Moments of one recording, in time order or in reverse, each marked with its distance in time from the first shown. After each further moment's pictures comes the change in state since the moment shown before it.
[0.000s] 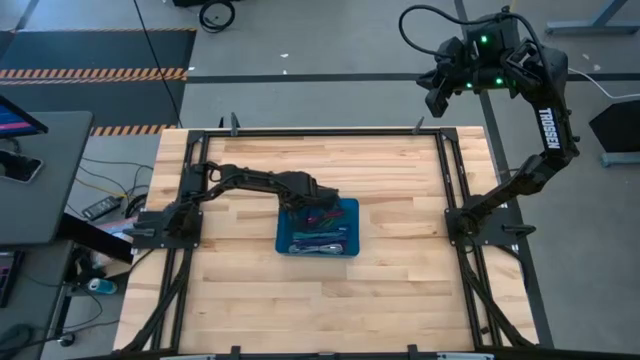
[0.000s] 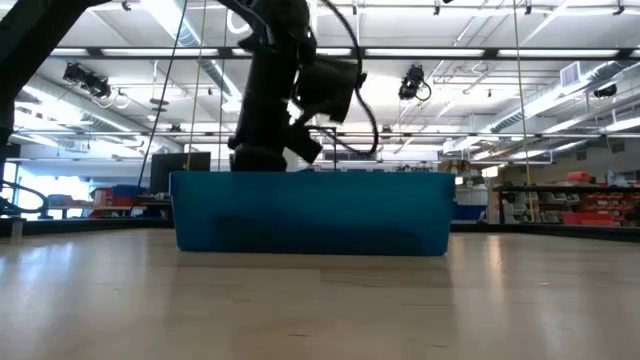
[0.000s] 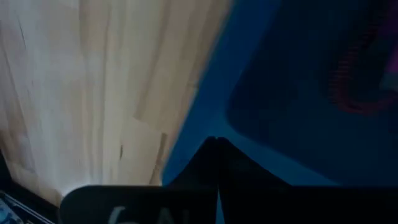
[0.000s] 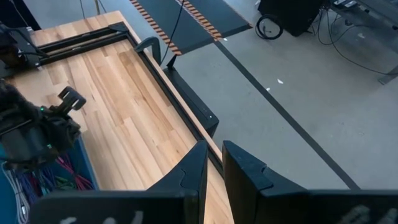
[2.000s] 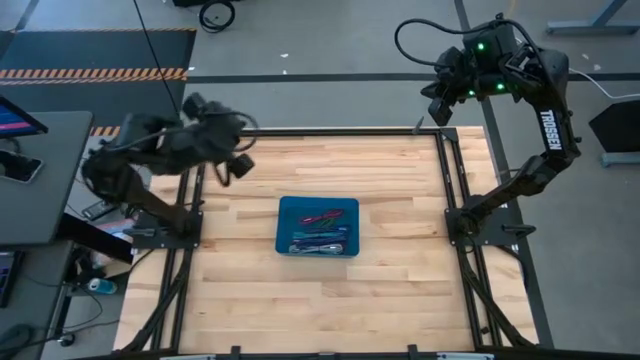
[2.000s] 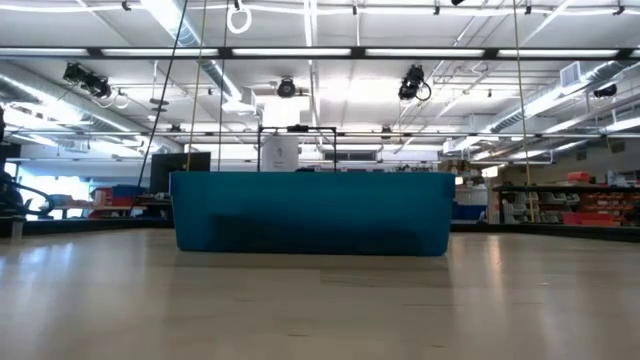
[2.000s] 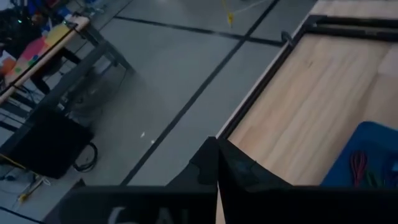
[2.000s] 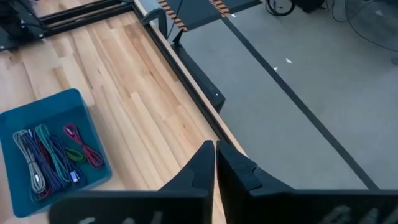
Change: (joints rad) left arm -0.152 -0.592 0.649 -0.360 -0.575 -0.009; right arm 0.026 -0.010 -0.006 -0.104 0.015 0.003
